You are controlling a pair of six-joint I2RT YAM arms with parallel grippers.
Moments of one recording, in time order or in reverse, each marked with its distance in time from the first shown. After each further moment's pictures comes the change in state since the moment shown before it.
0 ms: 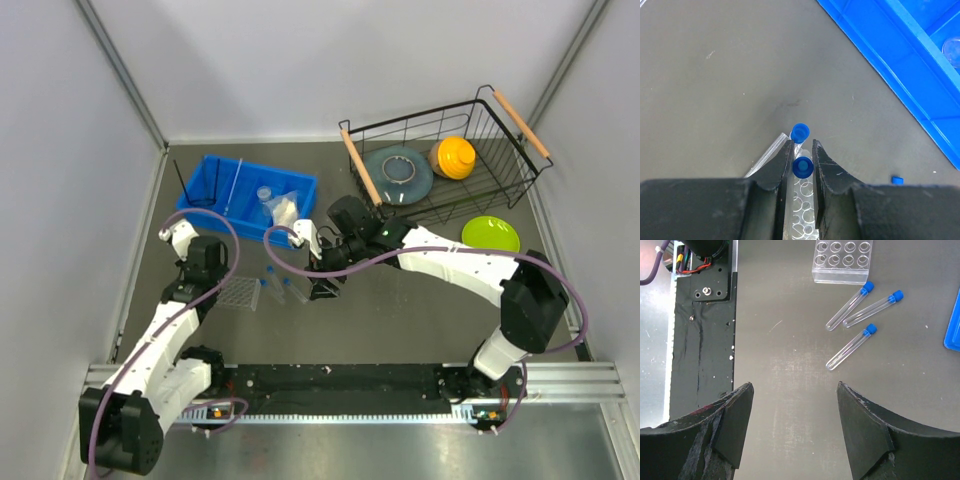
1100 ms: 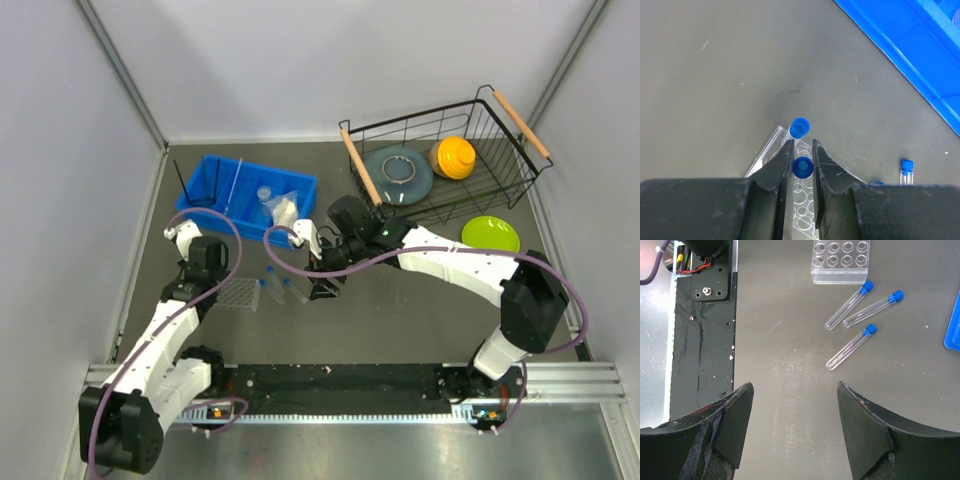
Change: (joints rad) left arm 0.000 0.000 0.012 -0.045 0.046 0.049; right arm 0.000 0.000 0.000 0.000 0.000 0.000
